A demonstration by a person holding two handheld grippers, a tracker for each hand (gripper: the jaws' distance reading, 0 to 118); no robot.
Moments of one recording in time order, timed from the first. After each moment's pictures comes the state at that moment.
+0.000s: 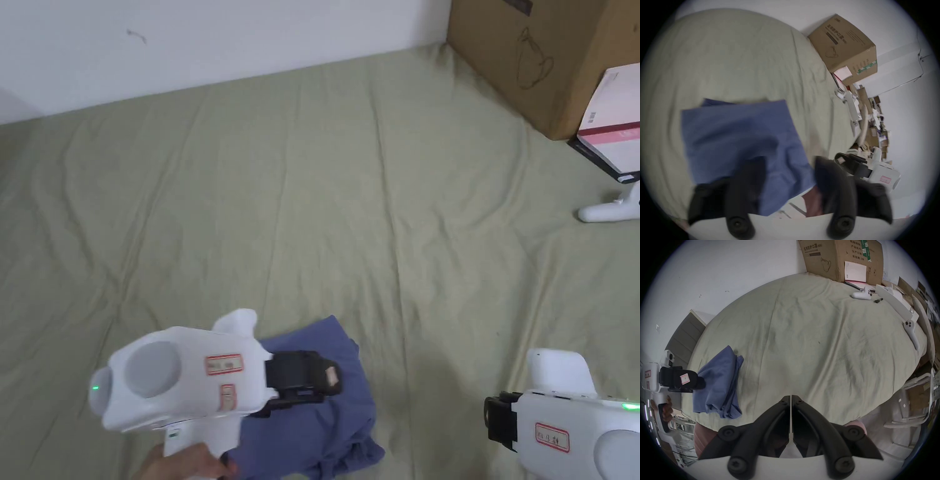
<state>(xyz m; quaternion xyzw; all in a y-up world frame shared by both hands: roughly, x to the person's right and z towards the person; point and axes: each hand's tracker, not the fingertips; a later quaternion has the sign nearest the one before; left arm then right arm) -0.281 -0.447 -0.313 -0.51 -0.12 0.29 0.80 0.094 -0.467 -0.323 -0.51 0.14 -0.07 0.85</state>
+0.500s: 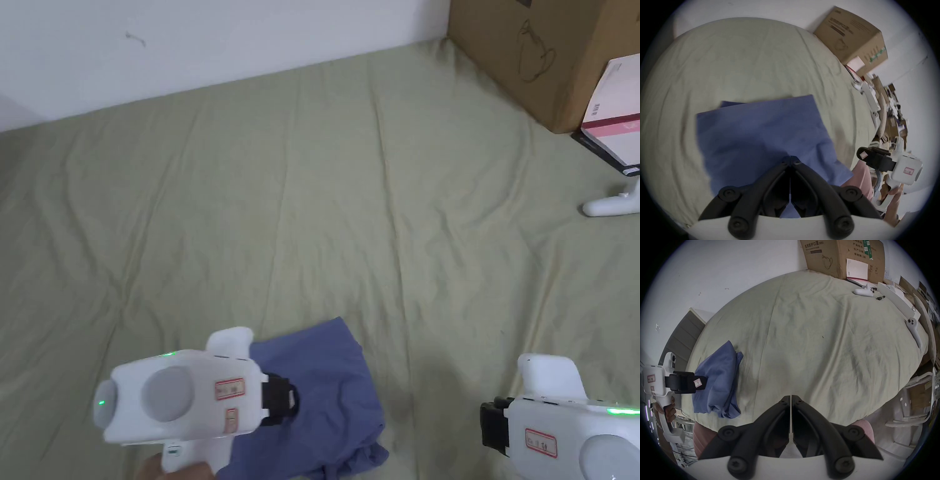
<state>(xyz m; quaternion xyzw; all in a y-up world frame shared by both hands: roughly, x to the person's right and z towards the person) -0.263 -0.471 -0.322 -0.53 -0.09 0.19 0.82 0.086 -0.479 -0.323 -0.52 0.14 -0.07 0.84</state>
